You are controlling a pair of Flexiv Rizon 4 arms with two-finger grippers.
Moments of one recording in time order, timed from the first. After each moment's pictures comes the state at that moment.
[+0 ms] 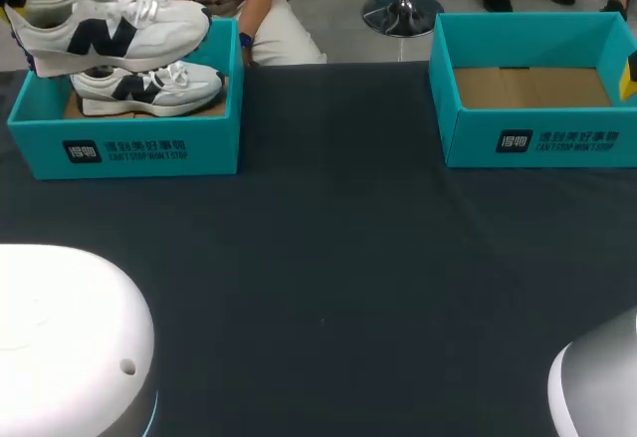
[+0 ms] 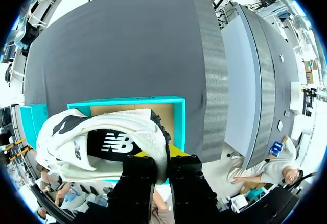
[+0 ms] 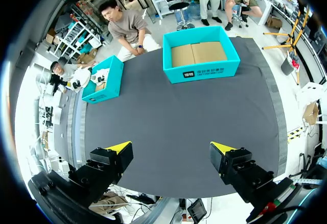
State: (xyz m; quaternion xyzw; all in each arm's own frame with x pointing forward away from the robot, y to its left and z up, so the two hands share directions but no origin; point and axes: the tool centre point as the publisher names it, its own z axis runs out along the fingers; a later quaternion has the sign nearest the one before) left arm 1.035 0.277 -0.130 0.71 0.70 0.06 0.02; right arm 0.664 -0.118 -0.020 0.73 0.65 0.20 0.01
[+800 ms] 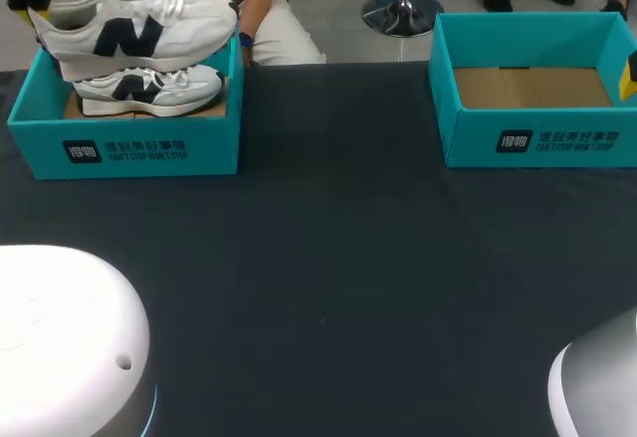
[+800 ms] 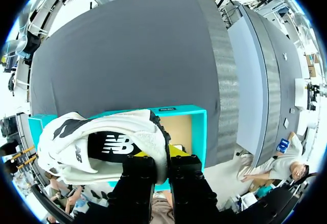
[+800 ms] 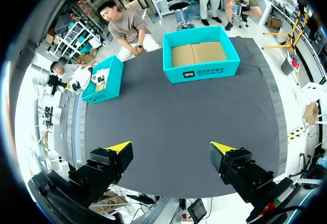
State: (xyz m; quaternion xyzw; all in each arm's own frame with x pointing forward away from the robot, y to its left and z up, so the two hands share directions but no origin) left arm 0.997 0.213 -0.118 0.73 0.68 0.03 0.03; right arm 0.664 -0.118 -0.020 0.73 0.65 0.20 0.01
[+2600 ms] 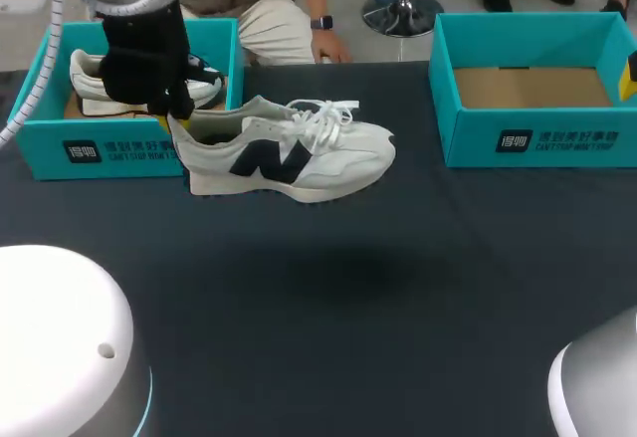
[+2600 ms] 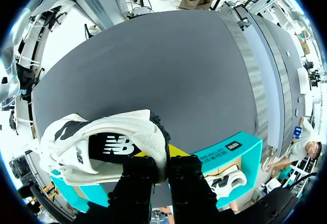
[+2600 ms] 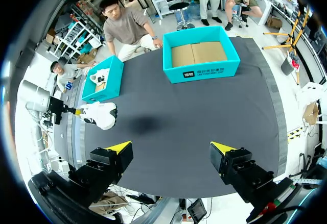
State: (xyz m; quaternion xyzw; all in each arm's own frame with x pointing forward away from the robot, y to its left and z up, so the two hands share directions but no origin) left arm 0.809 0.002 -0.156 0.80 0.61 0.00 0.01; right arm 0.664 -0.118 -0.020 0.73 0.65 0.20 0.01
